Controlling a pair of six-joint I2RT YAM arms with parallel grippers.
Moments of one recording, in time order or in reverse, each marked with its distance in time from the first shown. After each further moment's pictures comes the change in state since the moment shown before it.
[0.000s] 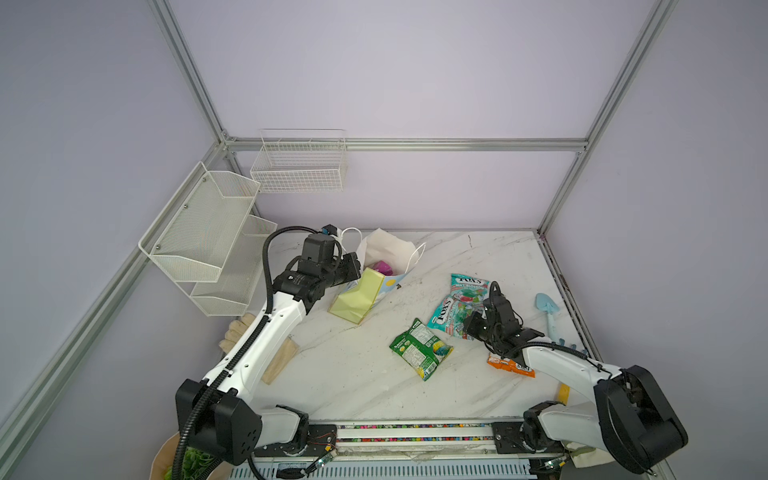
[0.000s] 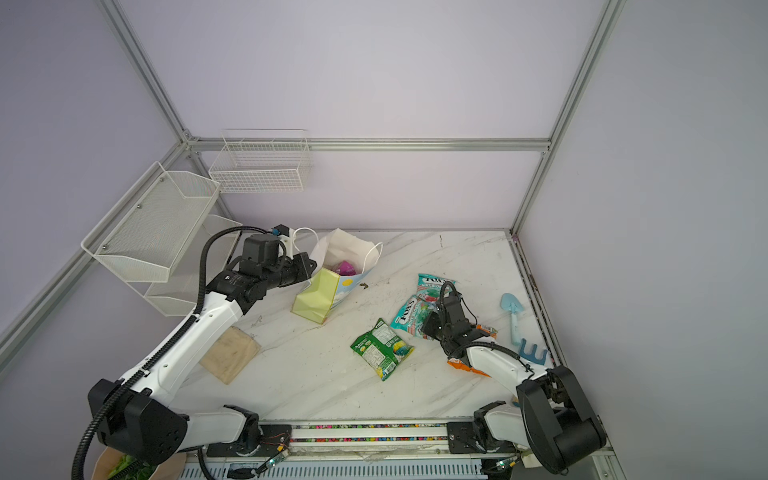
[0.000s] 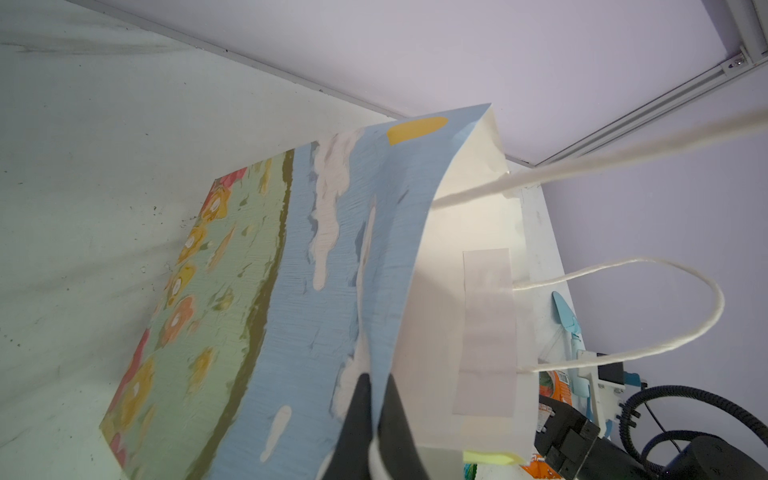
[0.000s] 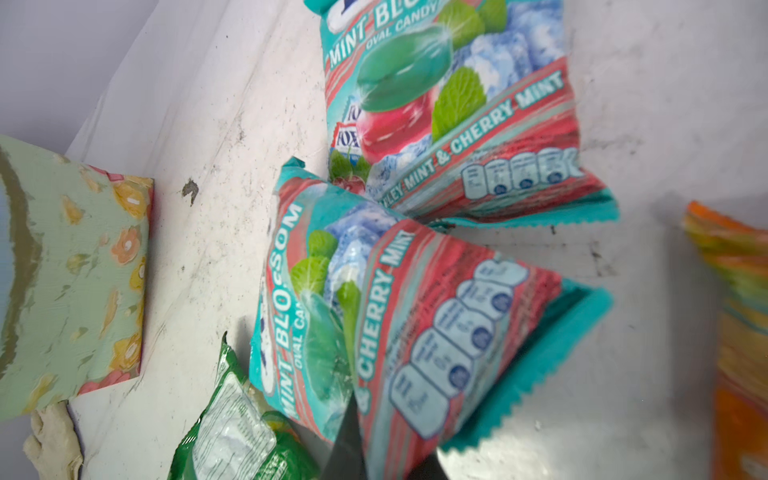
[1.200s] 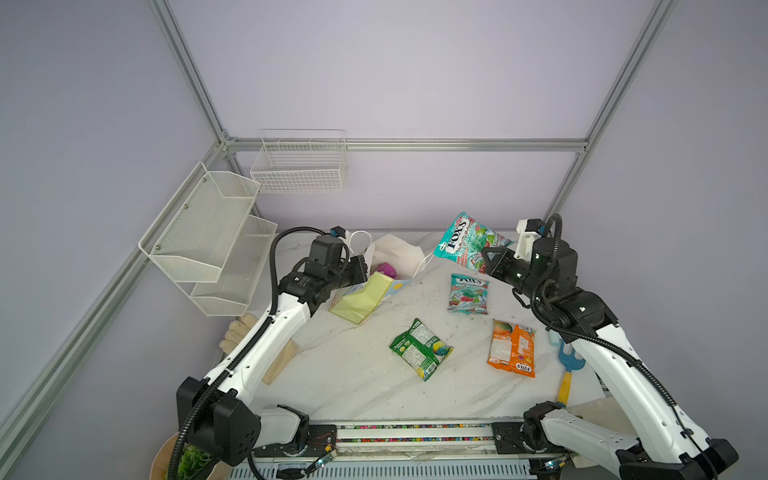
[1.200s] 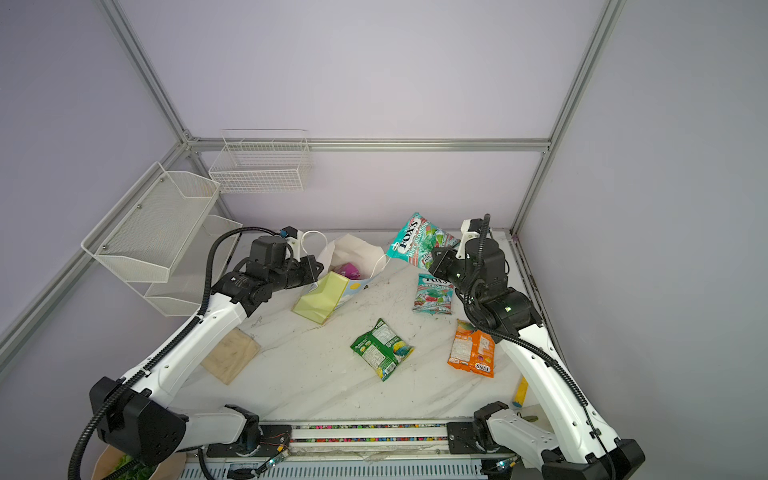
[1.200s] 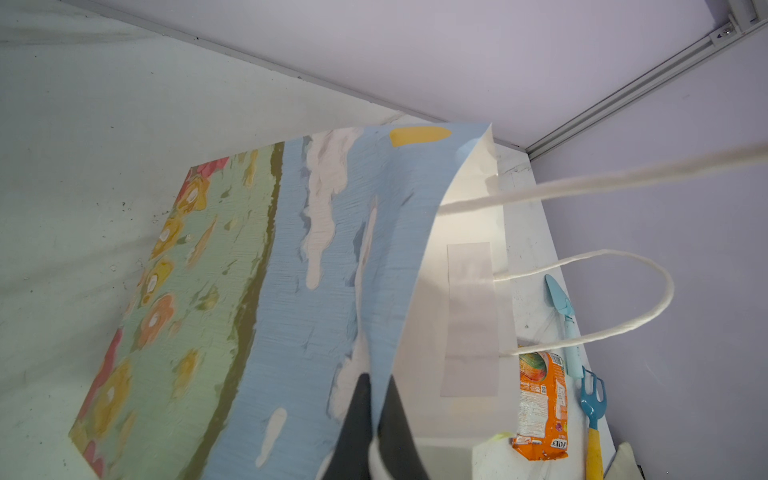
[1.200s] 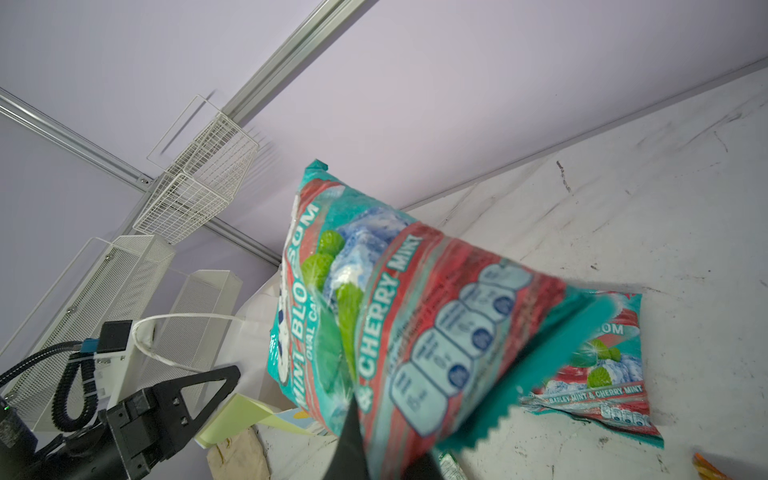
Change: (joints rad) left arm -0.062 0.005 0.000 0.004 -0.016 -0.001; right arm 0.001 -0.145 0.727 -0.416 0.000 -0.149
